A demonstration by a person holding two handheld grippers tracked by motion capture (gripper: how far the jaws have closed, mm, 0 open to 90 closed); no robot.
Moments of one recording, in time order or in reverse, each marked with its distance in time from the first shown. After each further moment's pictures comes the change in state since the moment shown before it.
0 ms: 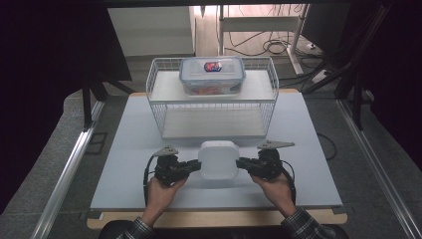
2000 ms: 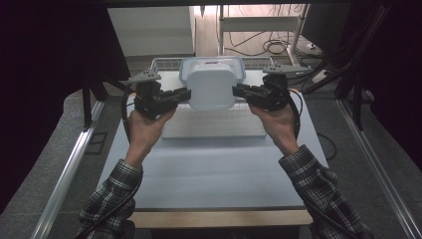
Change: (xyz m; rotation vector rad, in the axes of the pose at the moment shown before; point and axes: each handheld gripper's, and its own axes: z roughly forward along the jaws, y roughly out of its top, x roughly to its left) left arm -0.022 0.190 -0.079 -0.207 0.108 0.186; right arm 0.030 0.189 -0.056 -0.277 -0.021 -0.176
